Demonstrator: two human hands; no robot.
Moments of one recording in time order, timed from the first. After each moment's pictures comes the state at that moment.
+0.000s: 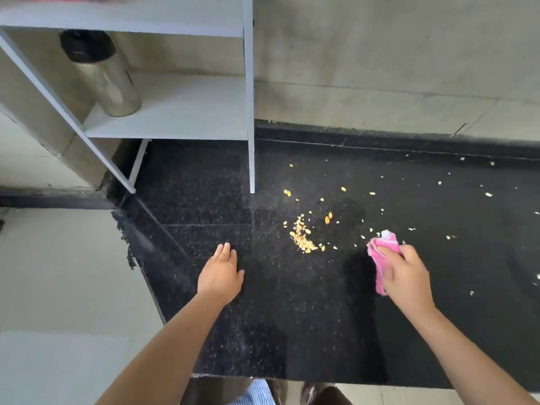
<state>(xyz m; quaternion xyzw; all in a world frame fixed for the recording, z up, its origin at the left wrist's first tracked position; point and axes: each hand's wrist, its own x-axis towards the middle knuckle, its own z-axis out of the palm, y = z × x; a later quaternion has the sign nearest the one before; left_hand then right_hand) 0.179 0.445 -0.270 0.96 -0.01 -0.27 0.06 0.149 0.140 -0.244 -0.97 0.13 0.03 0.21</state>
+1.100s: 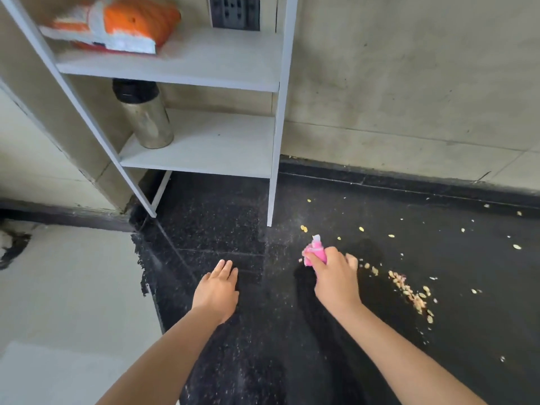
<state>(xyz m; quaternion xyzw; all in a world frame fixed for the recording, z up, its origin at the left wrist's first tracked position) 0.208 0.473 -0.257 0.96 -0.04 -0.28 -0.02 0.223 0.258 -0.245 -0.99 -0.11 -0.06 0.03</state>
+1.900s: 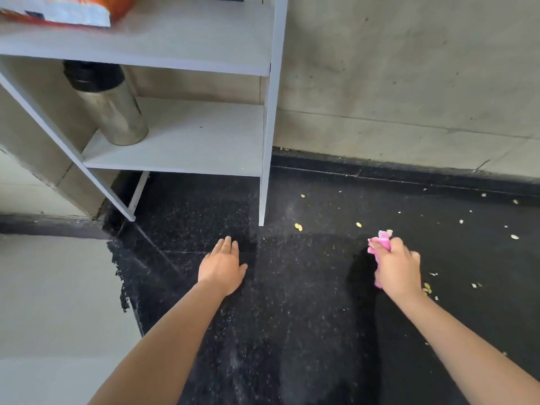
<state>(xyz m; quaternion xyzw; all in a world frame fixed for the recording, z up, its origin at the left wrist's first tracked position) 0.270 0.458 -0.263 0.96 -0.01 -0.28 0.03 0.260 0.160 -0.249 -0.99 0.10 0.11 -0.03</state>
